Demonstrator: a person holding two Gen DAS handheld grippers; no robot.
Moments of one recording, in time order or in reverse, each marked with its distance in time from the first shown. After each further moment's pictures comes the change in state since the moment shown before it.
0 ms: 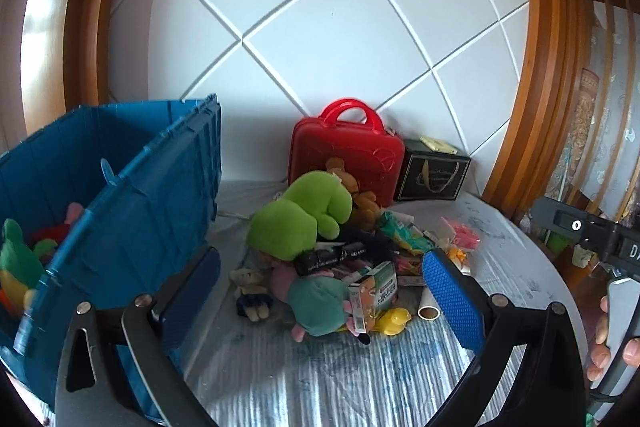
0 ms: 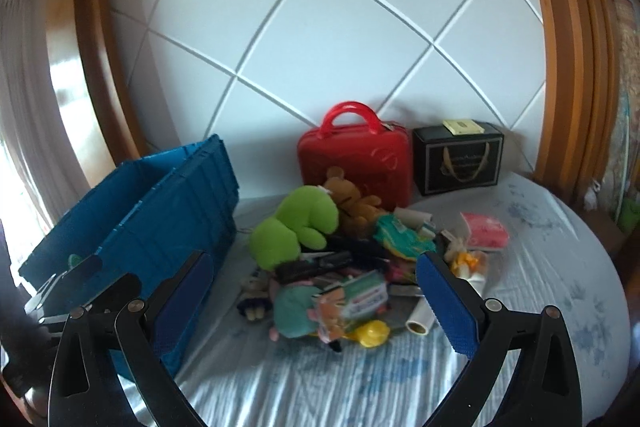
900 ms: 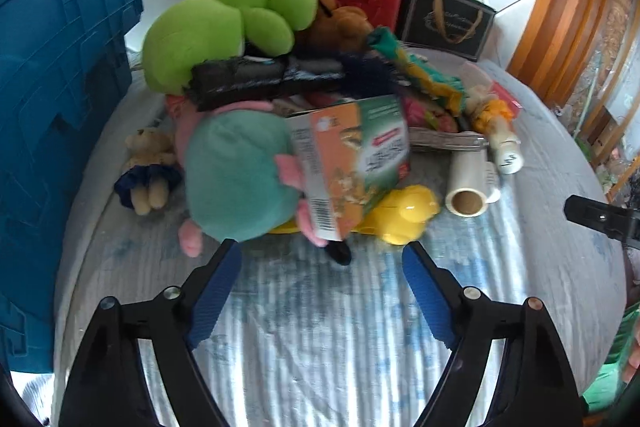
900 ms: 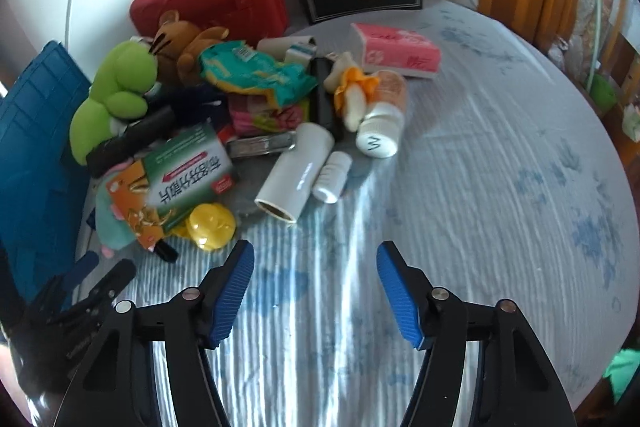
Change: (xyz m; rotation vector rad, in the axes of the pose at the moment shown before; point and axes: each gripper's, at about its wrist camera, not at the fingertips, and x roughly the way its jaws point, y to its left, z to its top) left arm 0.192 -0.054 -0.136 0.056 0.398 0.019; right arm 0.139 -0.167 -0.123 0.190 0.446 -0.173
